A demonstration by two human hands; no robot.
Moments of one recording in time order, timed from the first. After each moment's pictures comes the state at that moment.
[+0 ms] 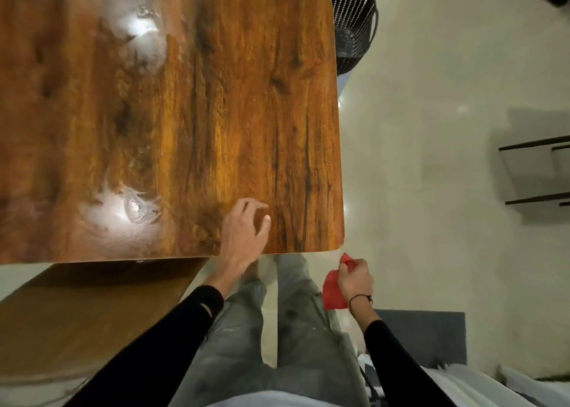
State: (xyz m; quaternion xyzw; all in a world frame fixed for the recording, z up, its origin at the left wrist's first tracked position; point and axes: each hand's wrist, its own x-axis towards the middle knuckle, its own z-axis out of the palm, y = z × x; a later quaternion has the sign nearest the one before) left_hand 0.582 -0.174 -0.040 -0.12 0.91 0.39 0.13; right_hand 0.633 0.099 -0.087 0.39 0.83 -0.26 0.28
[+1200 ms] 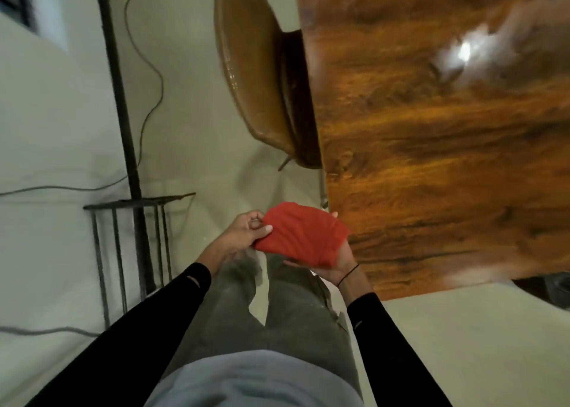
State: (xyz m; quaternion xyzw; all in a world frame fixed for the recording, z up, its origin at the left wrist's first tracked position) left_hand 0.810 -0.058 -0.082 -0.61 0.25 0.74 -0.12; right_hand 0.574 -0.026 -0.068 0.16 0.50 -0.26 0.81
